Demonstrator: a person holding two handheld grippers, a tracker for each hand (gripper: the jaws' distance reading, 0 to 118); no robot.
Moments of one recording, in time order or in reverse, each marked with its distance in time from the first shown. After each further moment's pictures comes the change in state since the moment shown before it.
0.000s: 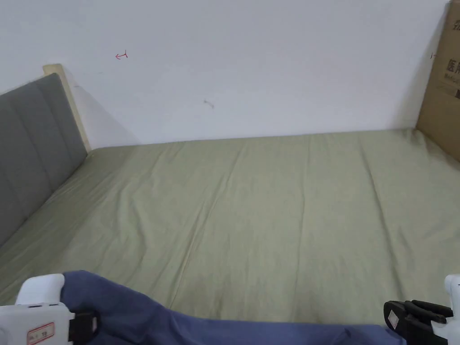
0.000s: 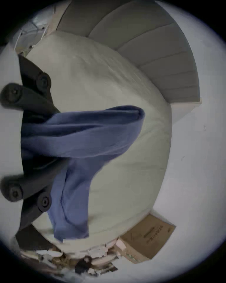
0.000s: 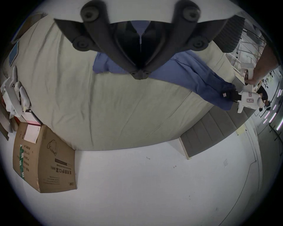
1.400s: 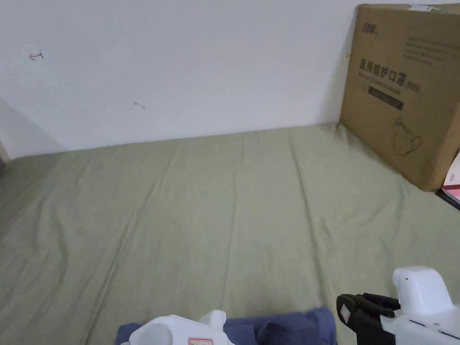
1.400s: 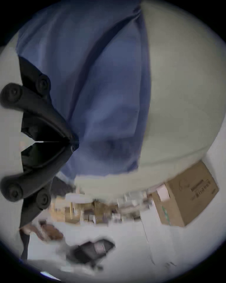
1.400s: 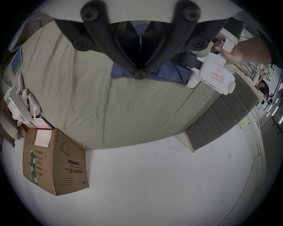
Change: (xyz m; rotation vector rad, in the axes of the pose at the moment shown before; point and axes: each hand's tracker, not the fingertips) left arm 0.245 -0.070 -0.151 -0.551 -0.763 0.101; right arm 0.029 -0.013 0.045 0.044 -0.042 -0.039
